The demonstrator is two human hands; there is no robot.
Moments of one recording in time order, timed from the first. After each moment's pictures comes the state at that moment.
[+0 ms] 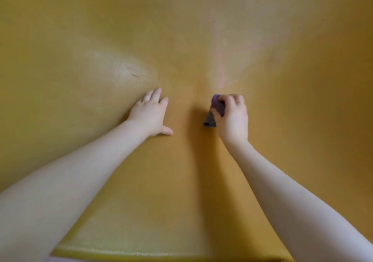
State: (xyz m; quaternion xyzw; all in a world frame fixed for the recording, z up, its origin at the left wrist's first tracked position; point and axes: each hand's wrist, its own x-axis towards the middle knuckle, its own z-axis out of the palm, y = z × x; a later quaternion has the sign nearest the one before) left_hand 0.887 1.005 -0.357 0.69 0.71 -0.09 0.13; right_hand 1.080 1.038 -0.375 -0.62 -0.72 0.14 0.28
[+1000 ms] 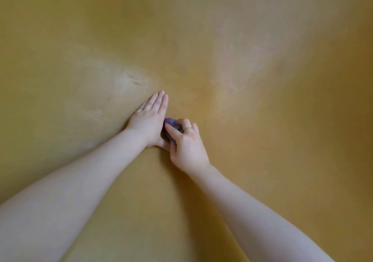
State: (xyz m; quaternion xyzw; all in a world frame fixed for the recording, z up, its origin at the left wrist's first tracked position) left_hand 0.873 1.014 -0.366 0.70 0.69 -0.11 0.14; right_hand 1.004 0.999 -0.408 -0.44 -0.86 0.14 0.24
